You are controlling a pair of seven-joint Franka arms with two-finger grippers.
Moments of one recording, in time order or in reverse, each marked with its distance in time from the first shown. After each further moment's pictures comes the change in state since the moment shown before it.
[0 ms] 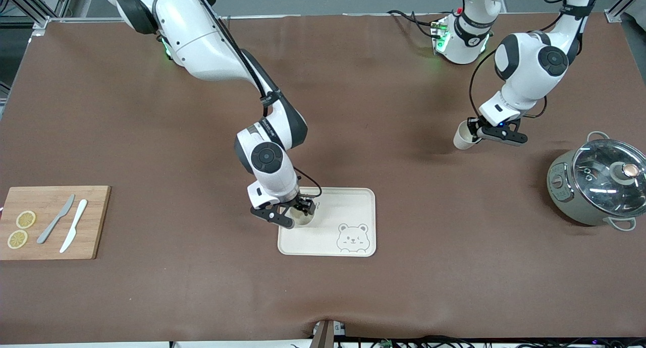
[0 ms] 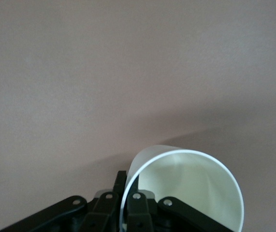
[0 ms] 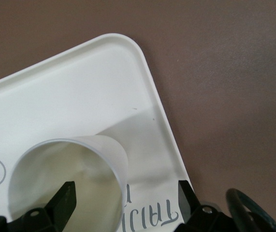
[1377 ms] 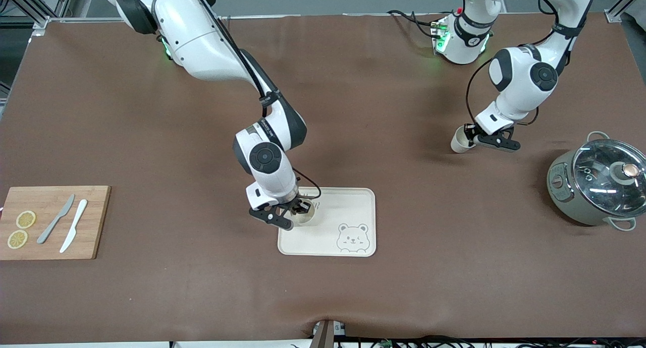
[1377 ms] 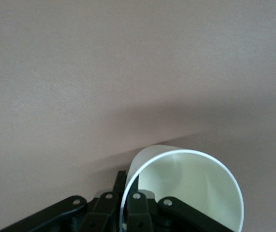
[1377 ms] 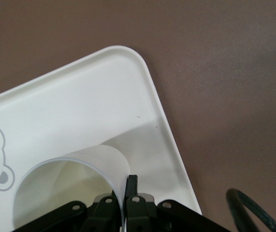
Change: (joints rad) left arm 0.029 0.153 0.000 -0.006 -0.017 0.139 0.040; right arm -0.002 -0.001 -0.008 0.023 0.001 0.001 0.000
